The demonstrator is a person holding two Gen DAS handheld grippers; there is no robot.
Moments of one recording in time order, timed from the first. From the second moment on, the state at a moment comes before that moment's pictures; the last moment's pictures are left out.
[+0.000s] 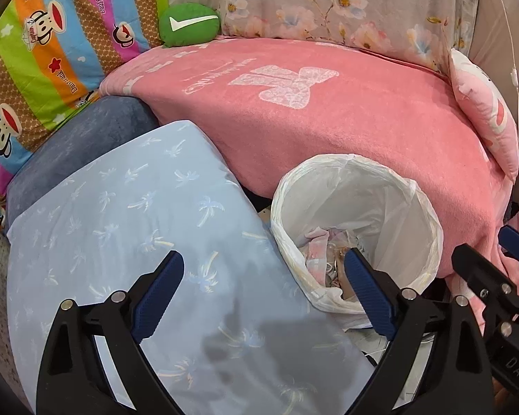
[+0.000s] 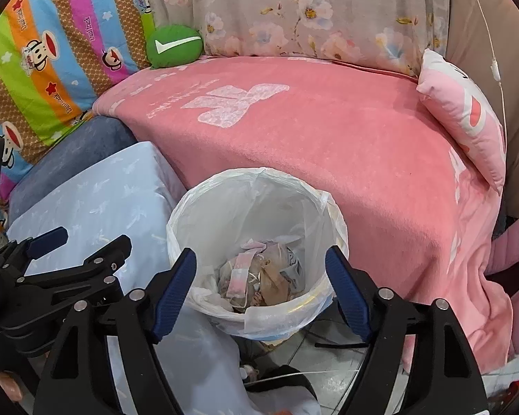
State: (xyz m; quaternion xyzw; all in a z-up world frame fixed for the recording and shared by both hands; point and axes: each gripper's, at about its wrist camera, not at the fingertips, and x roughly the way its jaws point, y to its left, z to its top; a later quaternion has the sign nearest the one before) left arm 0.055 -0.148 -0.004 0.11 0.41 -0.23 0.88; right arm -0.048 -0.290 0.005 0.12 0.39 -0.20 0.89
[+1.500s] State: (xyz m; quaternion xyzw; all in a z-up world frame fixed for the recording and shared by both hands) left arm 0.042 -0.156 -0.025 0.13 0.44 -0.20 0.87; right arm -0.067 -0.296 -0.018 0.09 0.42 -0.24 0.87
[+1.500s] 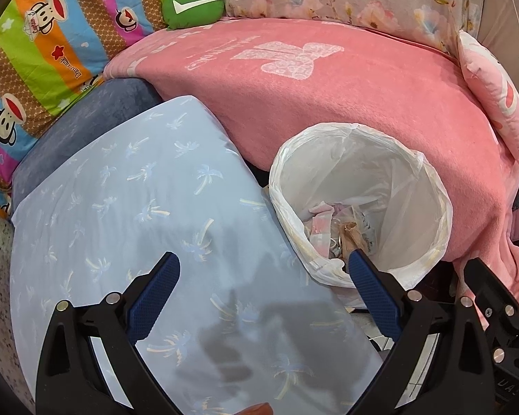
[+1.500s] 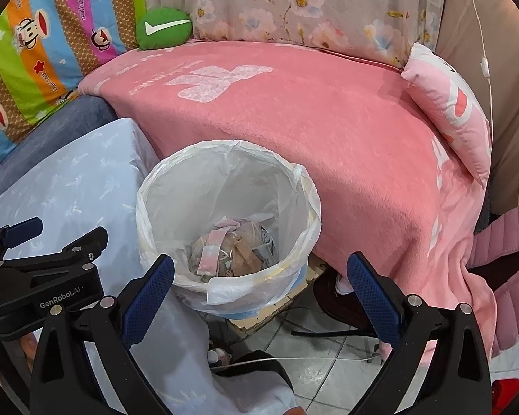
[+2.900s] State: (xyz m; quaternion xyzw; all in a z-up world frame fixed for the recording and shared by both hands) left arm 0.036 -0.163 -0.037 0.12 0.45 -0.20 0.86; right arm -0.075 -0.302 -0.036 0.09 0.44 -0.24 0.86
